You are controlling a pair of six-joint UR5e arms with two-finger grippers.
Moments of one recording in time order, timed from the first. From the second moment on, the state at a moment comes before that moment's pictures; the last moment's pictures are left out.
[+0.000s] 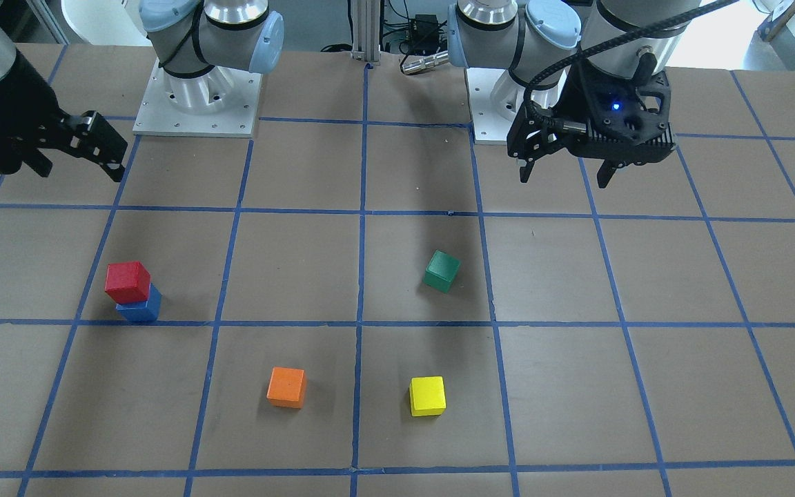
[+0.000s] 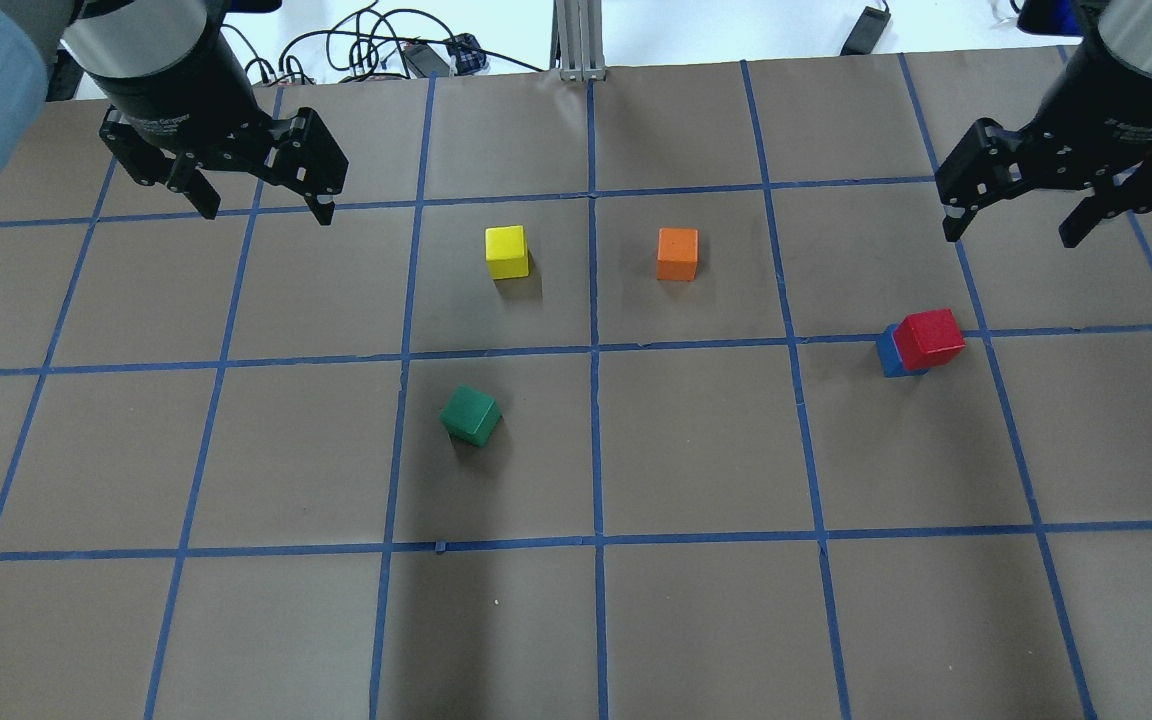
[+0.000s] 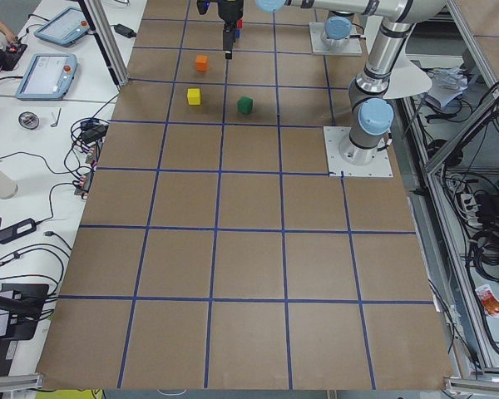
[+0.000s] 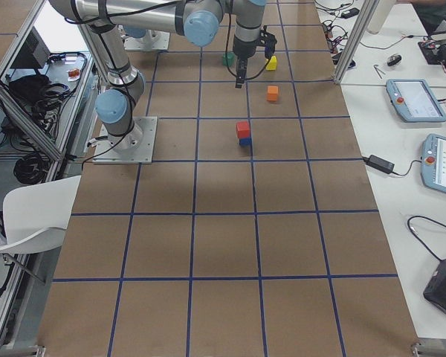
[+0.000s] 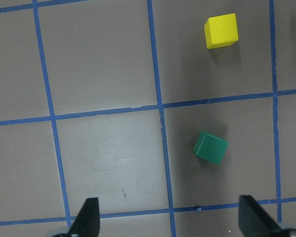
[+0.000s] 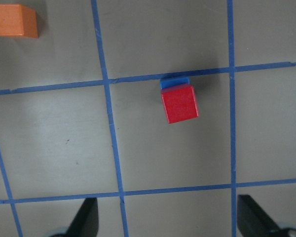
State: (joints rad) left arm -1.59 -1.60 -1.47 -1.61 1.61 0.07; right arm 1.39 -1.59 1.58 -1.49 -1.55 -0.08
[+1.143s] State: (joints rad) left arm -1.59 -1.60 -1.48 -1.61 1.61 0.07; right arm 1.54 -1.59 1.60 -1.48 -1.54 0.02
